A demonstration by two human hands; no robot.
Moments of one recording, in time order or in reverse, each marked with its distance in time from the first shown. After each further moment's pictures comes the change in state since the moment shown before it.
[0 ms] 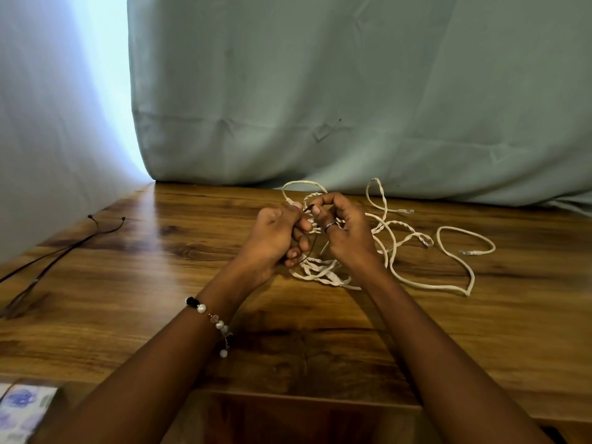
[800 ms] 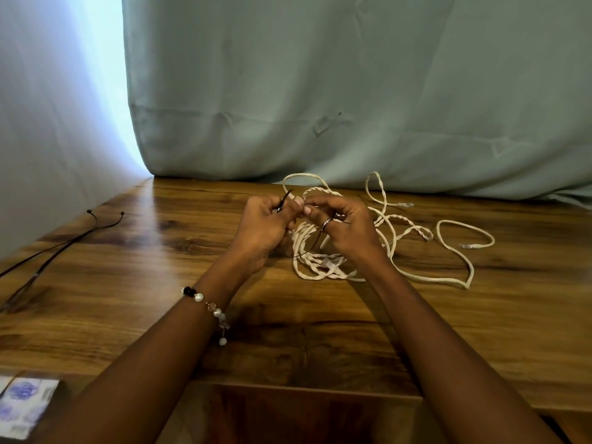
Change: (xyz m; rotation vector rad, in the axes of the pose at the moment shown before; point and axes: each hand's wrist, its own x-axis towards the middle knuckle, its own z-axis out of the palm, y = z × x) left_hand 0.007 -0.001 -0.010 0.135 0.105 0.111; right_hand 0.001 -0.005 -0.007 0.031 -0.098 -0.026
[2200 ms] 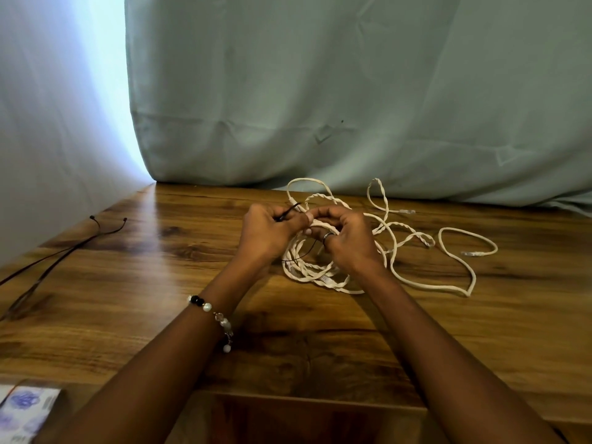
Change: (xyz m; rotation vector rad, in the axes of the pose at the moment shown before) left_hand 0.007 -0.008 0.000 0.144 0.071 0.064; right_hand -0.003 -0.004 0.006 -0.059 0.013 0.131
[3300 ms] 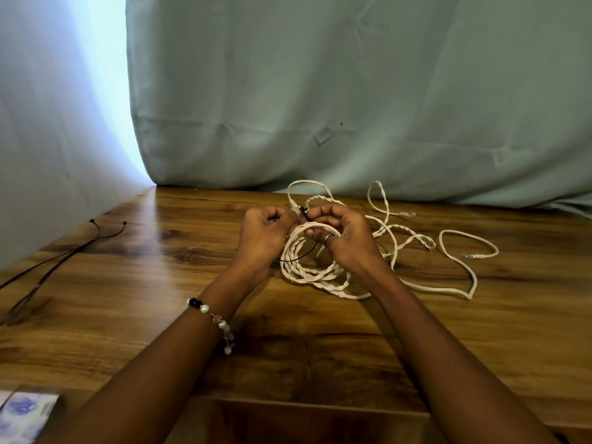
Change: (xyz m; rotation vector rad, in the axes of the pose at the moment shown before) left_hand 0.001 0.002 0.000 -0.140 0.041 -0.088; right_hand 0.003 -0.003 -0.001 0.180 -0.060 0.090
